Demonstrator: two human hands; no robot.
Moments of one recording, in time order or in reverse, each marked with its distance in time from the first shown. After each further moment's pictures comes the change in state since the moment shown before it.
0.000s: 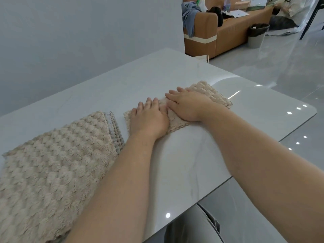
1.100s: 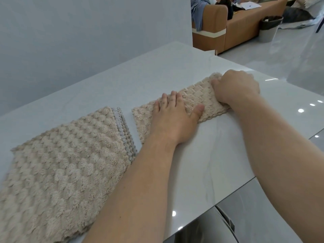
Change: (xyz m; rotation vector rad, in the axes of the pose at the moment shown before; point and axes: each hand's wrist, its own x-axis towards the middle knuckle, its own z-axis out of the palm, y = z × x) left_hand -0.018 0.025 0.002 0.029 -0.024 0.165; right_hand -0.008 0.045 -0.016 0.104 0.304 0.745
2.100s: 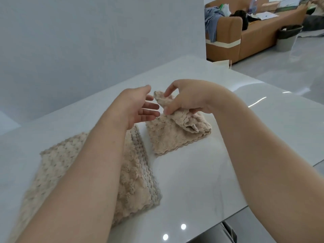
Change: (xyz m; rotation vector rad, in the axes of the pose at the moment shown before) left_hand 0.003 -0.075 -0.108 -1.104 0.047 -0.487; right_hand -0.056 -0.094 -0.056 0.598 -0.684 -0.451
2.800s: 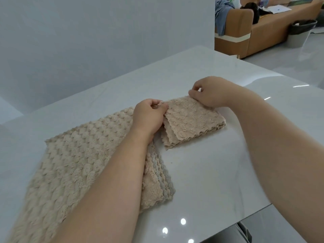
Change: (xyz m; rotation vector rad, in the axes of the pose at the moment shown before) left_hand 0.028 -0.084 0.017 0.018 0.207 0.236; right_hand 0.043 0.051 0.003 -0.564 0.205 -0.091
